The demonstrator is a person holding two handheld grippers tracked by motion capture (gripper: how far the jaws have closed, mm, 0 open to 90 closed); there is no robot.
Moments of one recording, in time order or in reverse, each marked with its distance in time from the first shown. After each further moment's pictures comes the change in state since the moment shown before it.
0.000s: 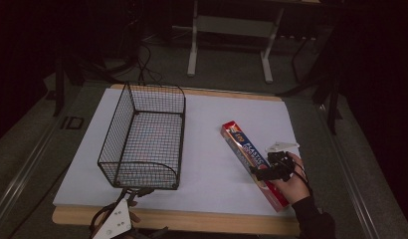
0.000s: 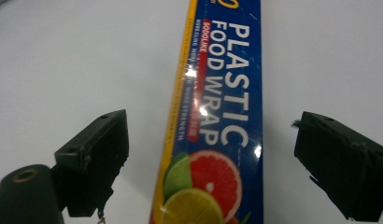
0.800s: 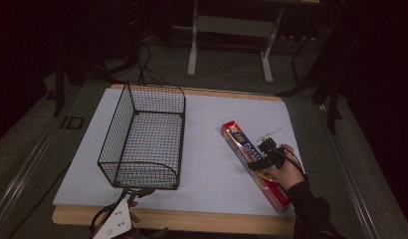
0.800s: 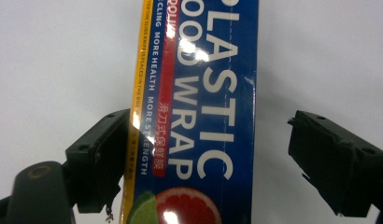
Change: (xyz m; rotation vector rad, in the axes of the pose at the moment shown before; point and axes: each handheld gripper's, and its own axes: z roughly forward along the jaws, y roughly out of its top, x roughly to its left) left arm 0.000 0.000 0.000 0.002 -0.009 -0.004; right arm -0.014 0.031 0.033 0.298 0.003 0.063
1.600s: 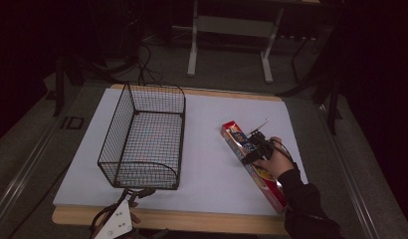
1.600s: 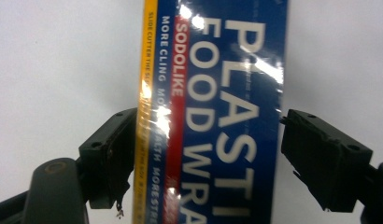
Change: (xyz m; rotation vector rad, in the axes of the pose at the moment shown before) left arm -0.002 0.000 0.001 0.010 -0.005 0.012; right arm 0.007 0.037 0.020 0.155 -0.016 0.003
